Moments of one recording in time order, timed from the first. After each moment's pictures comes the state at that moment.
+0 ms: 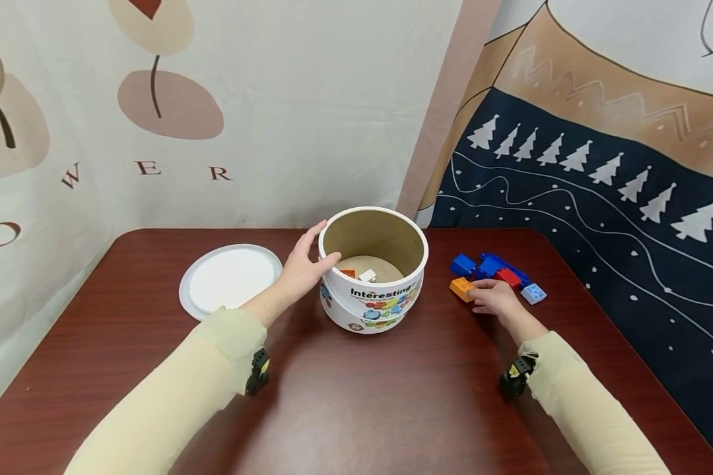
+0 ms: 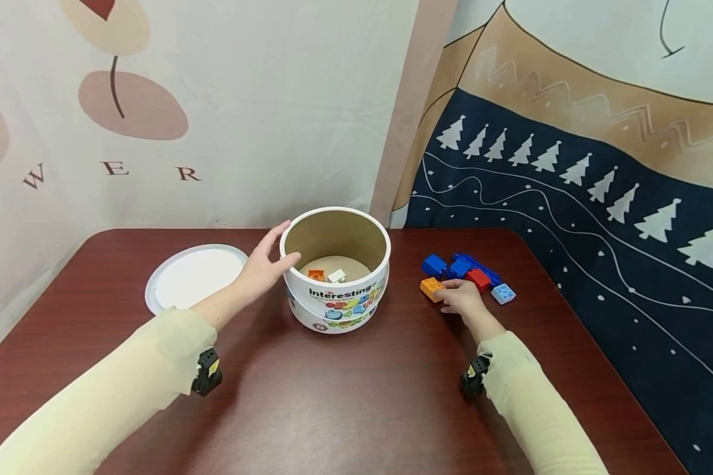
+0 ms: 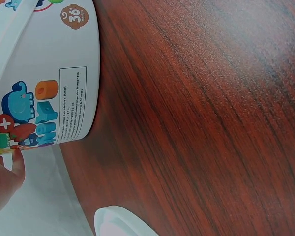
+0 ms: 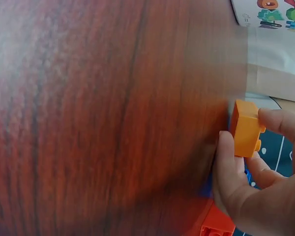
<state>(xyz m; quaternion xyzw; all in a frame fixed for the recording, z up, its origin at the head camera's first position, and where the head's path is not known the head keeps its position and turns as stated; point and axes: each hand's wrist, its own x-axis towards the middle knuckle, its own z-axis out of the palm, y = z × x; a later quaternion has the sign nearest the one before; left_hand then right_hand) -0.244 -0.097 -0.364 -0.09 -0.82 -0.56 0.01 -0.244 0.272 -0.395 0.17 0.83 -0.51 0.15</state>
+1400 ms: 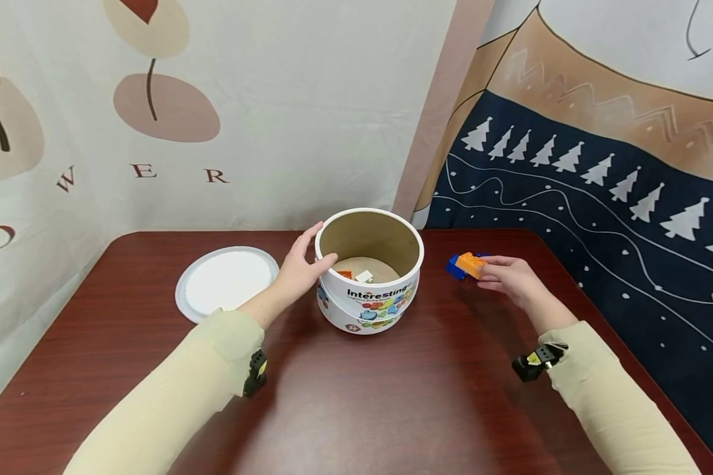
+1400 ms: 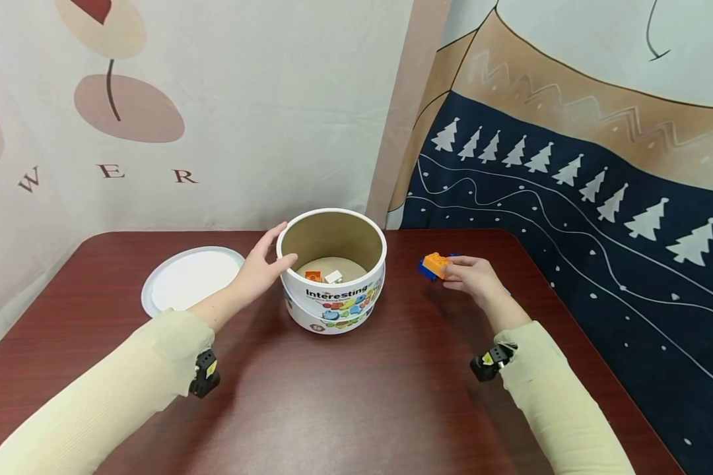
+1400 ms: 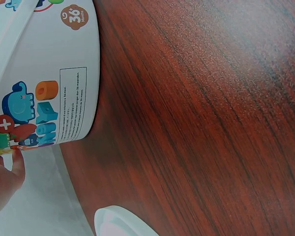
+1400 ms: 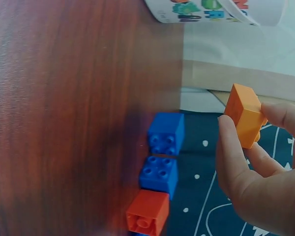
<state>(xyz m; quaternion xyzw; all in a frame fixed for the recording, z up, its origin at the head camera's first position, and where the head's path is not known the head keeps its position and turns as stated) -0.242 -0.097 -0.363 -0.10 -0.83 -0.55 0.01 -0.234 0.277 -0.332 0.09 0.79 -0.59 0.13</state>
